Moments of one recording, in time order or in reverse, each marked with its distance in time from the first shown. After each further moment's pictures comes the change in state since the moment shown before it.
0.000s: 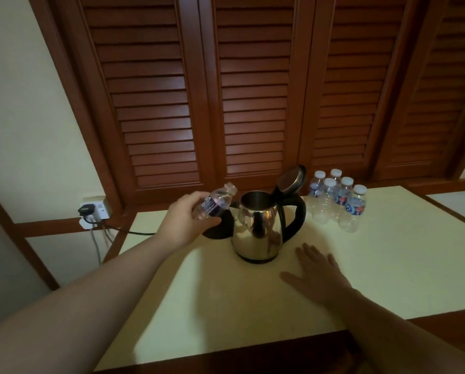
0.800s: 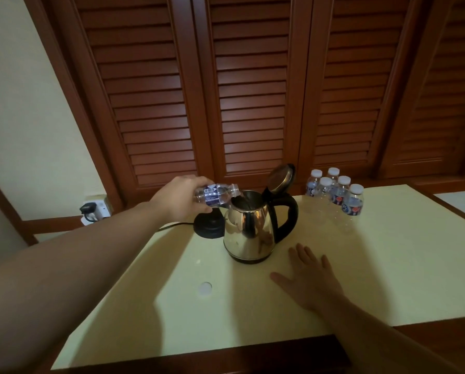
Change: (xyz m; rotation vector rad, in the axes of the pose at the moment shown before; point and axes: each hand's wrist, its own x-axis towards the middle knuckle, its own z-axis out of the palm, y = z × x) left_hand 0.054 0.030 -0.016 0.458 -0.201 0.142; right_hand 0.009 0.008 0.015 -0.018 0.023 -0.048
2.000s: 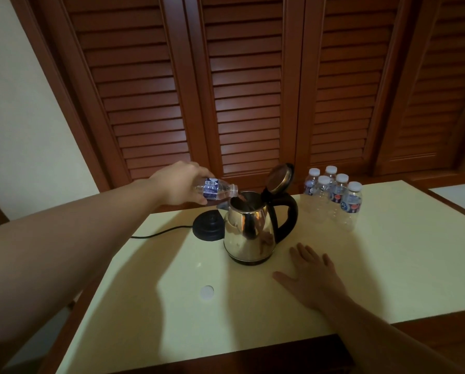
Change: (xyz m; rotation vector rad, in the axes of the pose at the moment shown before) left_hand 0.031 0.005 -0.038 0.224 -0.156 0.105; right_hand -0.001 0.003 -0.001 0.009 0.029 0.012
